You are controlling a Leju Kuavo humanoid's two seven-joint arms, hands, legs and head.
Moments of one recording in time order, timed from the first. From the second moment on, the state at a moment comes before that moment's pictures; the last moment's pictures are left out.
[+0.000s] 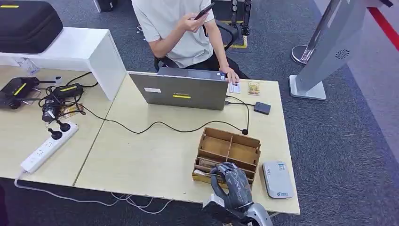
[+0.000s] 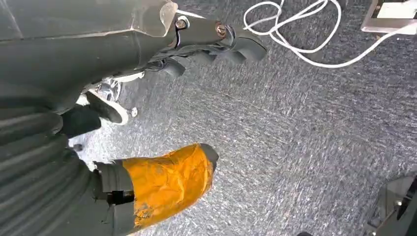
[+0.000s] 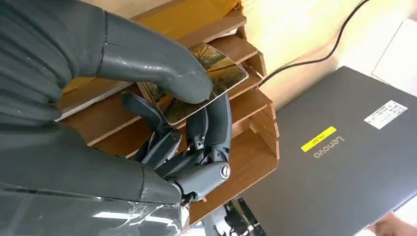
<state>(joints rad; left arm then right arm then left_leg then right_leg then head) 0.04 -0.11 0.27 -0.16 -1.37 -0.11 -0.12 -0.09 0.10 0.59 -0.92 0.61 -0.41 -0.44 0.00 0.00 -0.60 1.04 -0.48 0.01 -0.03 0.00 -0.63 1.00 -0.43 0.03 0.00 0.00</state>
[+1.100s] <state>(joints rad) 0.03 -0.05 0.26 -0.16 -1.49 -0.14 -0.21 -0.81 0.13 0.20 -0.94 0.88 -0.48 -0.16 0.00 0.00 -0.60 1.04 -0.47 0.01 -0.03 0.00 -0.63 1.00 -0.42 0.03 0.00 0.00</state>
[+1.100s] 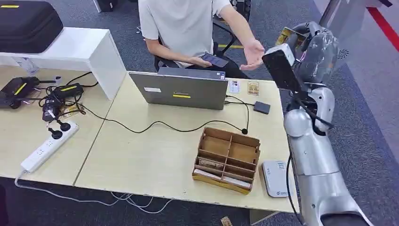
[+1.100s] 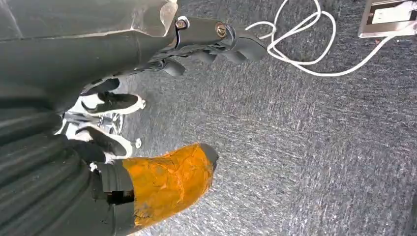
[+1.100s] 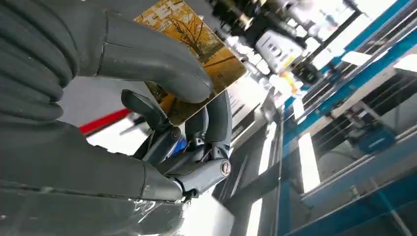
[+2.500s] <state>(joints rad) 0.03 -0.04 0.24 -0.16 -1.50 -0.14 -0.17 -0.92 -0.05 -0.09 -0.57 0.69 -0.46 -0.19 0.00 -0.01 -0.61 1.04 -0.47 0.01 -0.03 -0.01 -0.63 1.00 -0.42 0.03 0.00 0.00</state>
